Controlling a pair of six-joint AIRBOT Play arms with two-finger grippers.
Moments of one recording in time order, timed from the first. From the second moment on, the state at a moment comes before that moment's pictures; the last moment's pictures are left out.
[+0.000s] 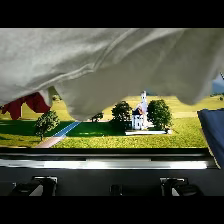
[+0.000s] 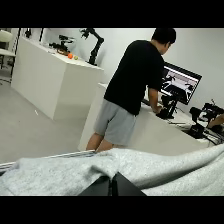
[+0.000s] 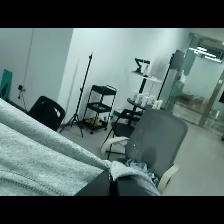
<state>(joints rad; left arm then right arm) 0.04 -0.85 1.78 0.59 -1.03 -1.33 0.09 -0.75 1.66 -0.85 0.82 0.83</state>
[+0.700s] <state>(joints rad) -0.02 -1.50 1.81 0.64 -0.99 -1.26 0.09 -1.30 1.66 -1.28 1.17 1.15</state>
